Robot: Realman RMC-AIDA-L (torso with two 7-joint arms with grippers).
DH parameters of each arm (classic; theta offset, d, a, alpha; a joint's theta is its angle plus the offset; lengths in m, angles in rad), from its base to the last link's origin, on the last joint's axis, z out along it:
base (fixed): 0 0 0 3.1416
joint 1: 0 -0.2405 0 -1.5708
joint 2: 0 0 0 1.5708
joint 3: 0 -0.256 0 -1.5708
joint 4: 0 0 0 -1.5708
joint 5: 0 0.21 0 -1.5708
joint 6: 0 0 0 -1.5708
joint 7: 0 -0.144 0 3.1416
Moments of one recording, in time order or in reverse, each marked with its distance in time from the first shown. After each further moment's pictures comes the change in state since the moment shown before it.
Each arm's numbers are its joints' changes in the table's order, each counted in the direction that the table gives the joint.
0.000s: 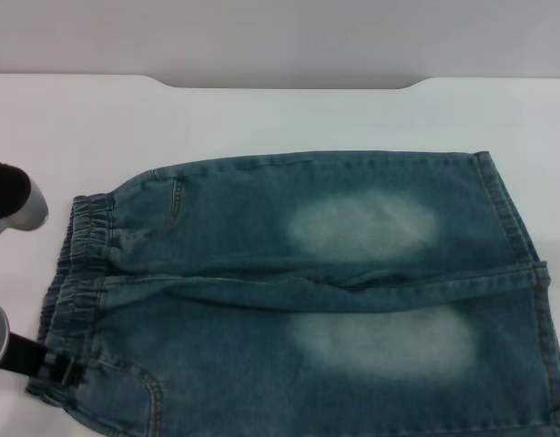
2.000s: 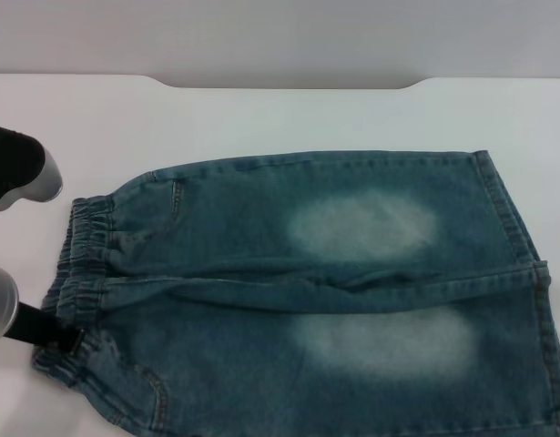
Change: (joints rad) left arm 0.057 0.000 0.021 0.009 0.000 -0.019 -0.038; right arm 0.028 -0.002 0.061 -0.213 0.059 0.207 -0.100
